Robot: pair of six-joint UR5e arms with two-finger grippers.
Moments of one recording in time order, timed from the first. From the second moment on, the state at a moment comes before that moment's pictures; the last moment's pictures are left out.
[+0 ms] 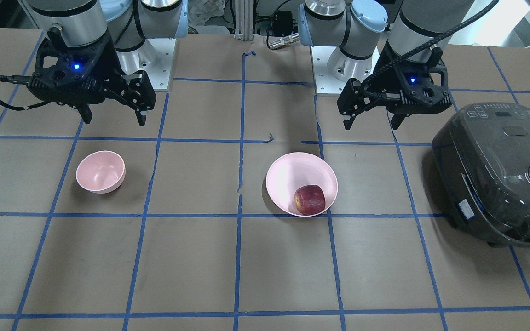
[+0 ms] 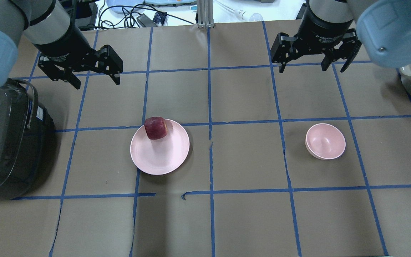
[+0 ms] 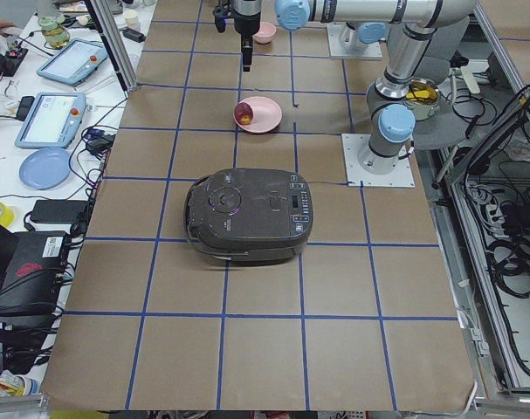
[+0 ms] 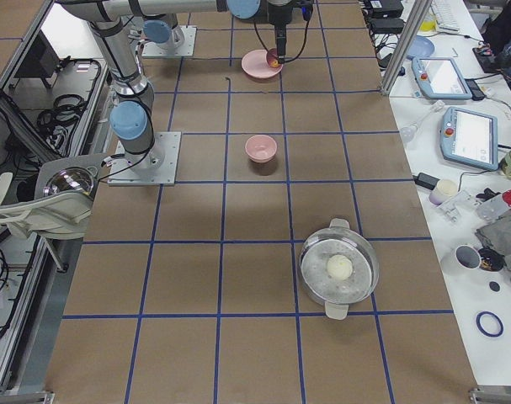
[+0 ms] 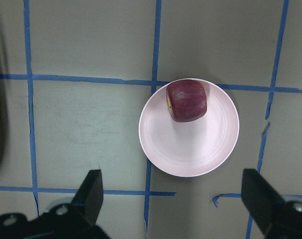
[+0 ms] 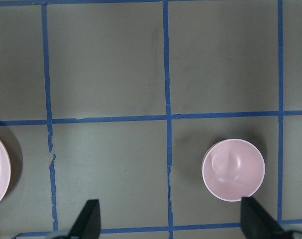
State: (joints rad) left arm -1.56 -1.56 -1.58 -1.51 1.56 -0.05; right arm 1.64 -1.56 1.54 -1.64 -1.61 0.09
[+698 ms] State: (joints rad) left arm -1.56 -1.55 -1.59 -1.51 1.57 -0.05; right arm 1.64 -1.56 1.54 -1.65 -1.61 0.09
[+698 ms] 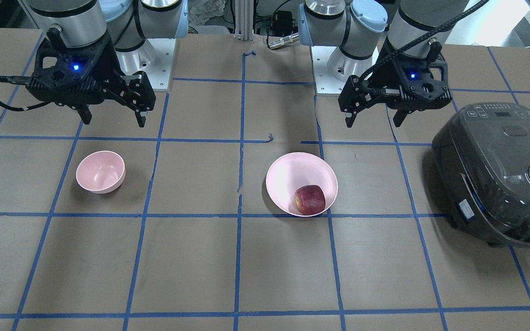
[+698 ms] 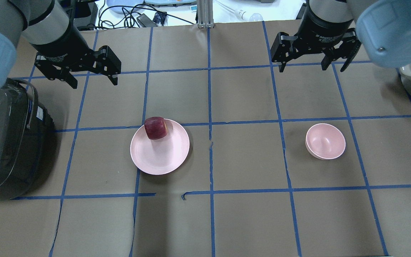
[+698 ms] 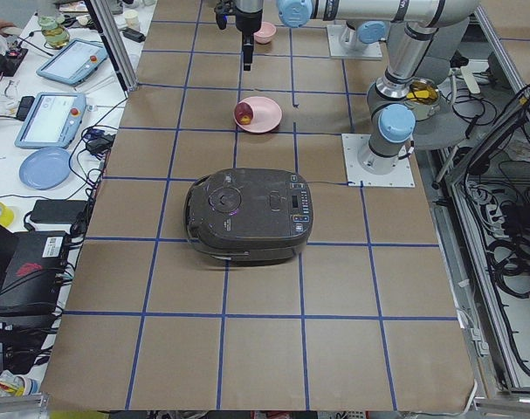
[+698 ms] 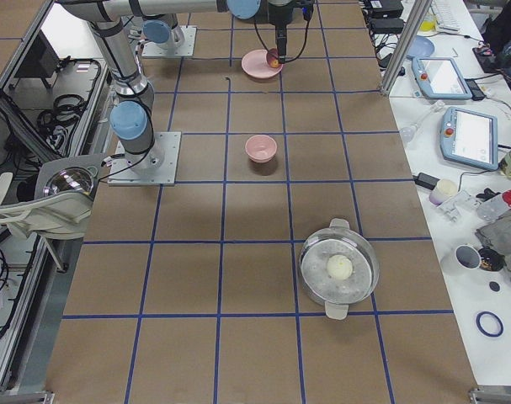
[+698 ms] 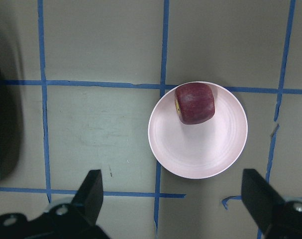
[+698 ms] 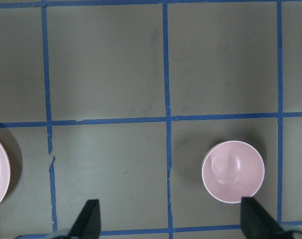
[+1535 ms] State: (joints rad) left arm -1.57 -1.58 -1.61 -1.48 1.56 -0.06; right arm 1.64 -1.56 1.54 -1.65 -1.61 0.09
